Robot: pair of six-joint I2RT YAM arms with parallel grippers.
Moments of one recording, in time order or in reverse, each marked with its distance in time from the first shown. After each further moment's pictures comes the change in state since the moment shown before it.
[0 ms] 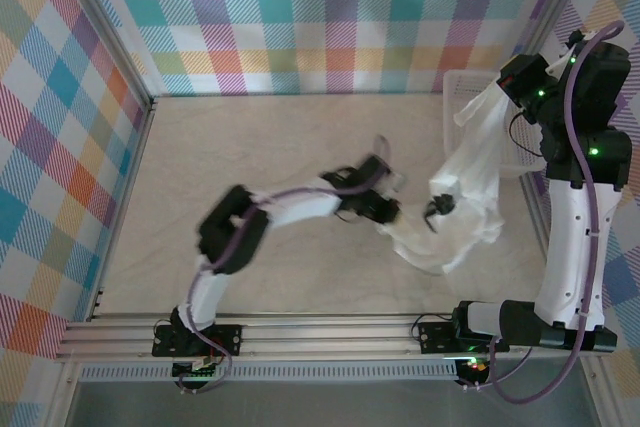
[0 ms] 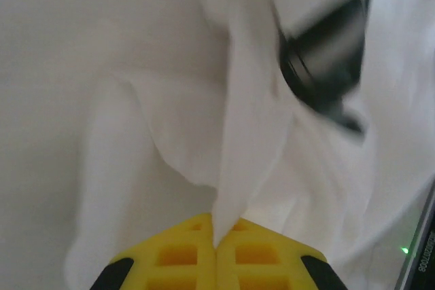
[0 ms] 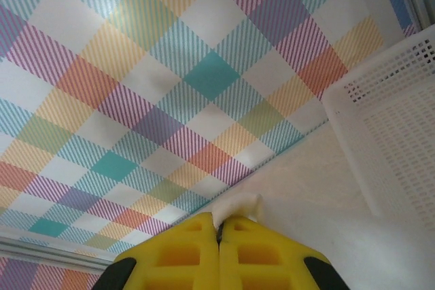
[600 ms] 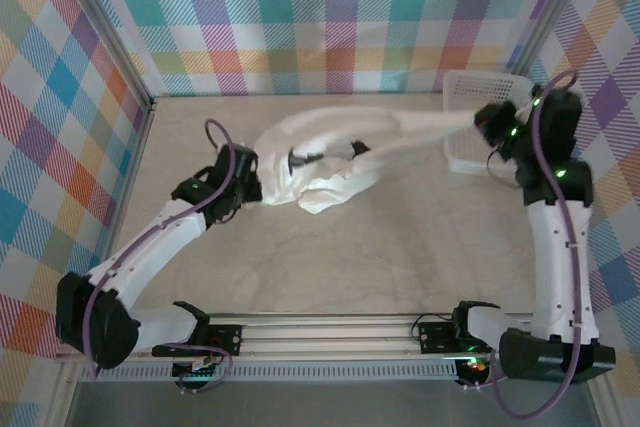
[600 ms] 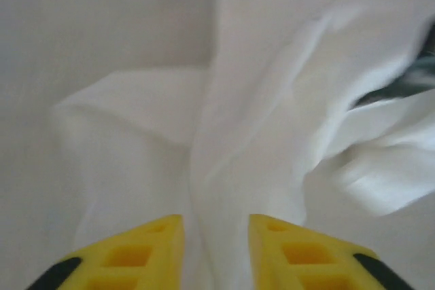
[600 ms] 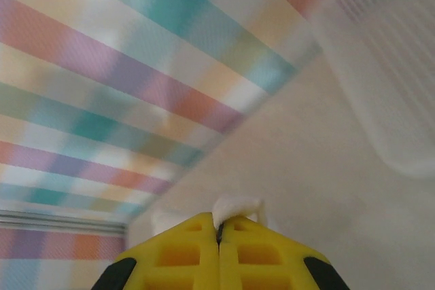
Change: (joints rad) left arm 0.378 -0.771 -0.571 -0.363 -0.637 -0.164; right arm 0.000 -0.206 -0.615 0.138 -0.067 0.105
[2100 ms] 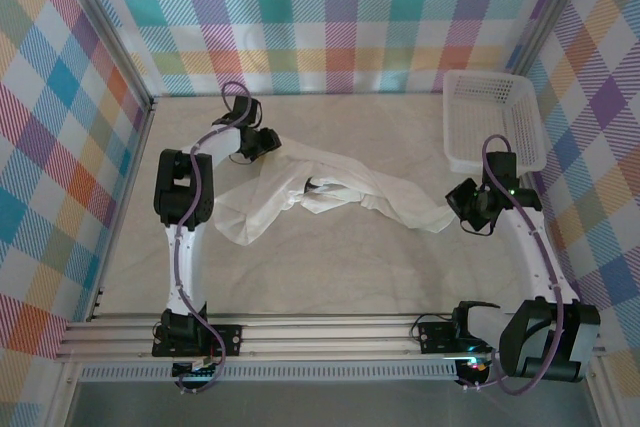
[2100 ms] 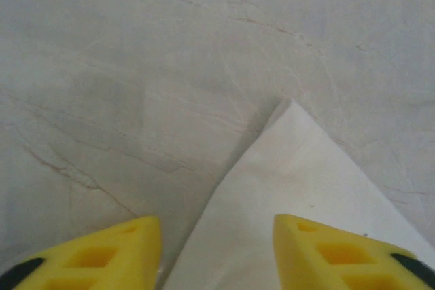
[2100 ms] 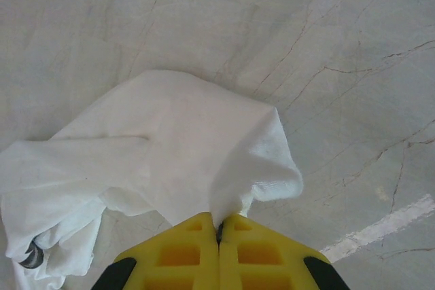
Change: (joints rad) left arm 0.300 1.020 0.778 0.230 0.495 -0.013; right arm 0.000 0.050 -0.452 -0.023 0.027 -0.007
